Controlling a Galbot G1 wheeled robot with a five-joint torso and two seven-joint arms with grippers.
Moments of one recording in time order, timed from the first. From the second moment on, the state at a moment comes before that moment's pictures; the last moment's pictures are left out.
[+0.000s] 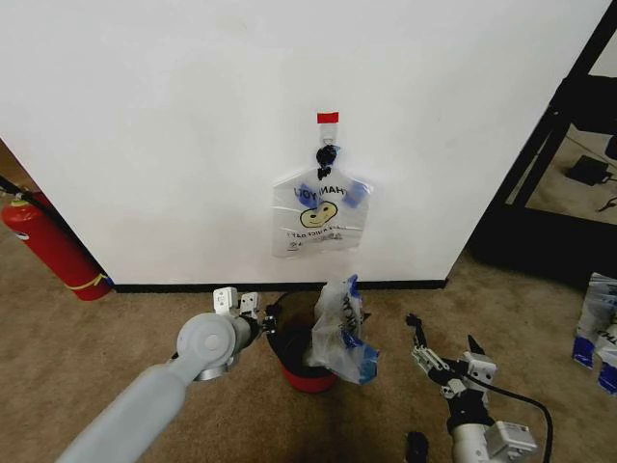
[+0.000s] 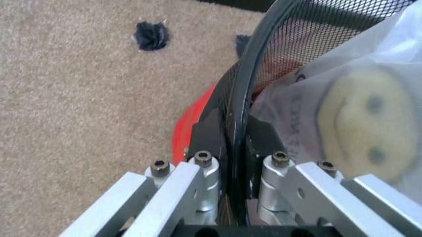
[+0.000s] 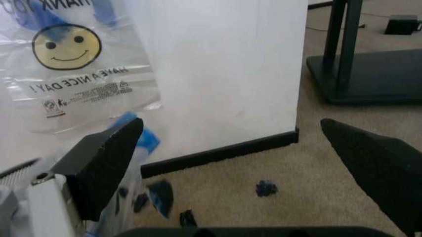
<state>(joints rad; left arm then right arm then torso) 0.90 -0.98 0.03 -1.87 -1.42 0.64 -0.75 -1.85 1.32 0.42 2.27 0.27 0.05 0.37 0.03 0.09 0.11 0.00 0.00</state>
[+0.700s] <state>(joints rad) 0.91 -0.93 0.03 -1.89 -1.39 0.68 -0.73 -1.86 1.28 0.43 2.30 0.26 0.04 0.37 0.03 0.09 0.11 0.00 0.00</state>
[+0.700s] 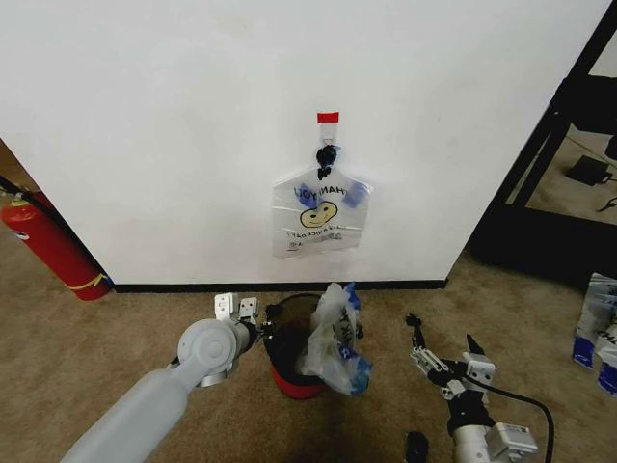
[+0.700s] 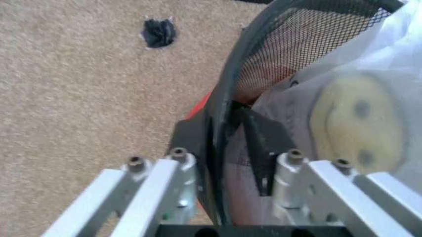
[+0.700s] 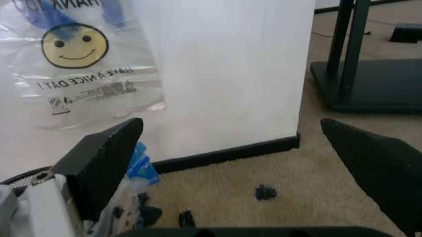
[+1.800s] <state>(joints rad) 1.21 -0.86 -0.05 -2.30 -1.02 0.63 -0.57 -1.73 0.75 0.47 2.34 0.67 -0.26 0.36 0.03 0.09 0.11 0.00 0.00</state>
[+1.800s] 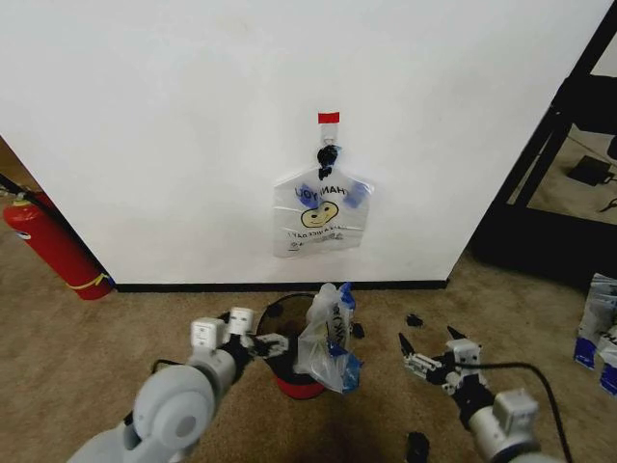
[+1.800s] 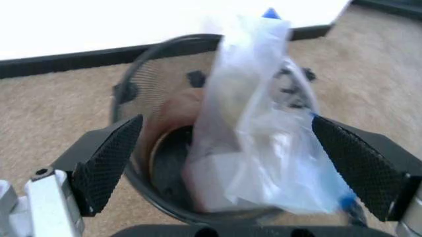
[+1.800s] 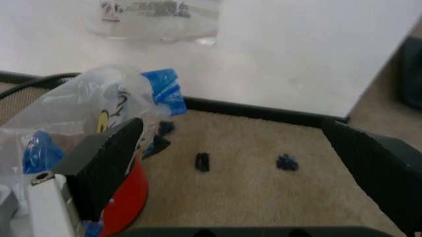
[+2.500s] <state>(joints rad) 1.28 -0.85 -0.09 -2.35 -0.85 0.57 -0.51 -1.07 0.66 -0.02 2.11 0.97 -0.47 0.27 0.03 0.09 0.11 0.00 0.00</state>
